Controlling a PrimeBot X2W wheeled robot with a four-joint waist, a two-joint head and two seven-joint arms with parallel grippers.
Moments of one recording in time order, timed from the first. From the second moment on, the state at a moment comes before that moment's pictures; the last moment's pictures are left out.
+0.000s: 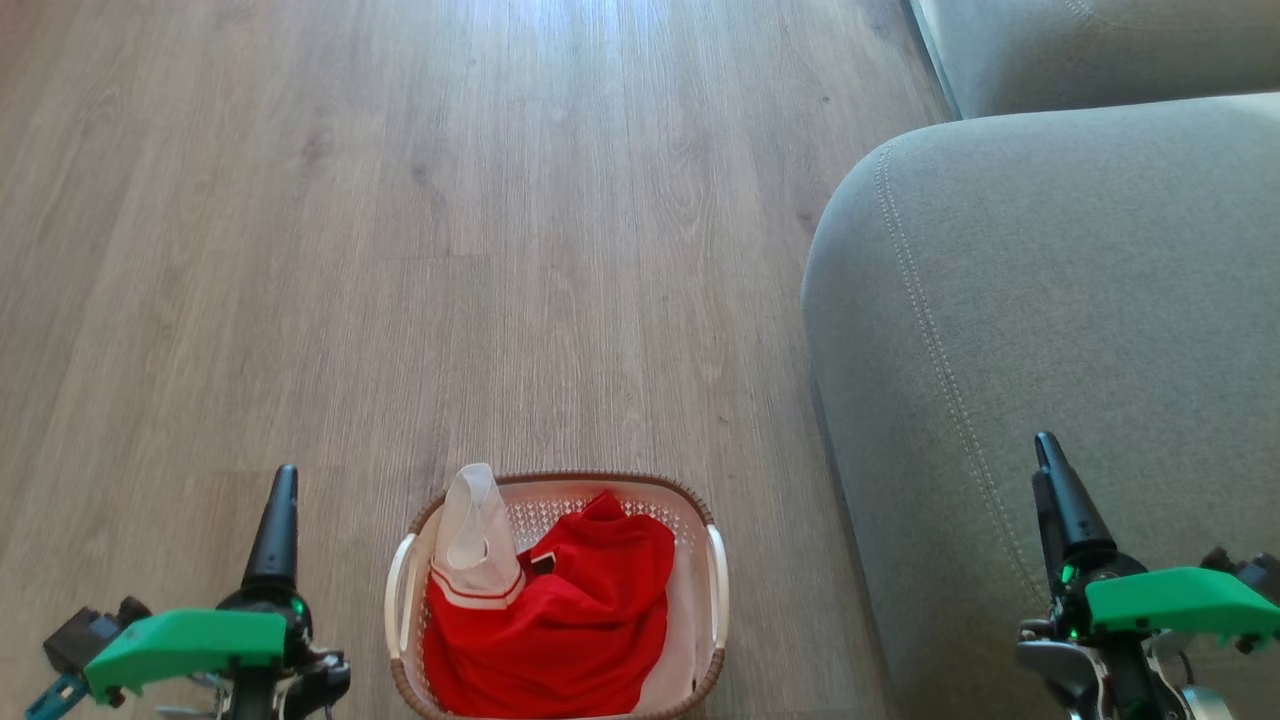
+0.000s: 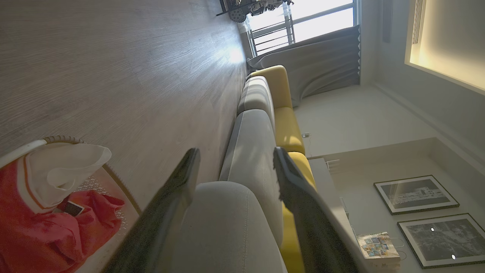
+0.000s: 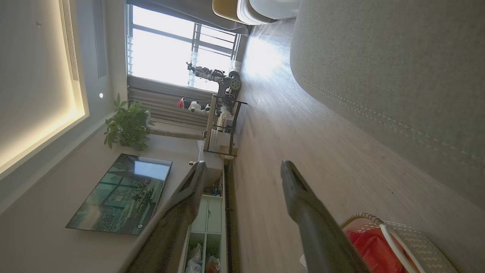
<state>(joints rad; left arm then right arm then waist) 0.00 0.04 0.04 0.26 -1.35 -0.12 0.02 0.01 -0.05 -0.06 0.22 1.40 0.13 0.02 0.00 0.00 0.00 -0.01</state>
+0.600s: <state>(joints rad) 0.00 0.05 0.01 0.20 -1.04 -0.12 -0.04 0.01 -0.07 -0.01 0.16 1.12 0.13 -0.03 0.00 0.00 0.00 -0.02</state>
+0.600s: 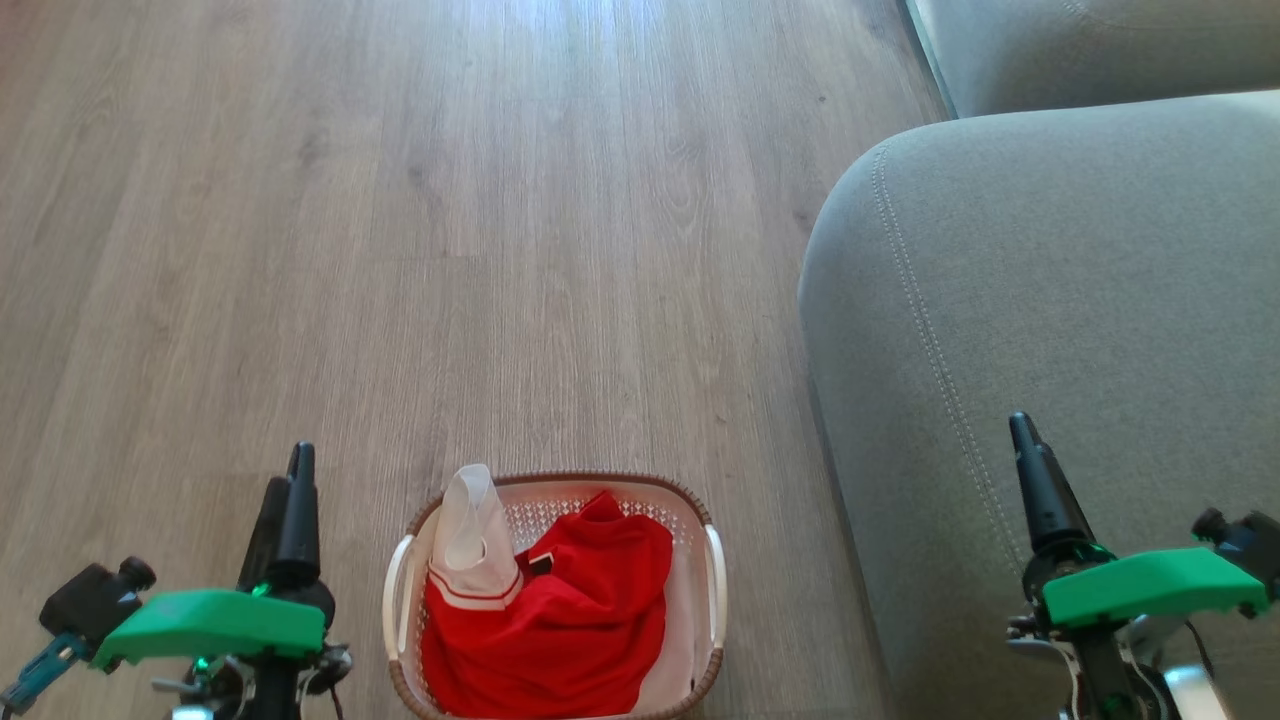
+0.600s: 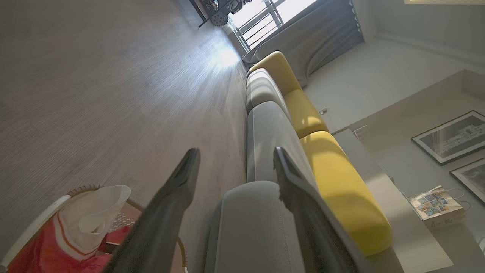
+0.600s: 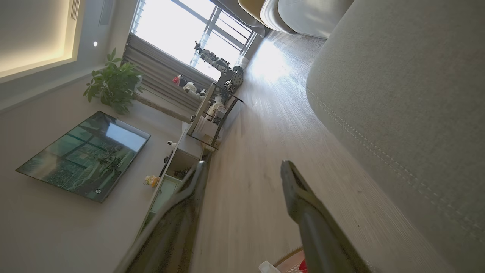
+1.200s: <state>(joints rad) 0.00 0.05 0.01 0.16 -0.78 -0.12 -0.08 0.01 -0.07 0.01 0.13 0.85 0.13 -0.08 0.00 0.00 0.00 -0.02</state>
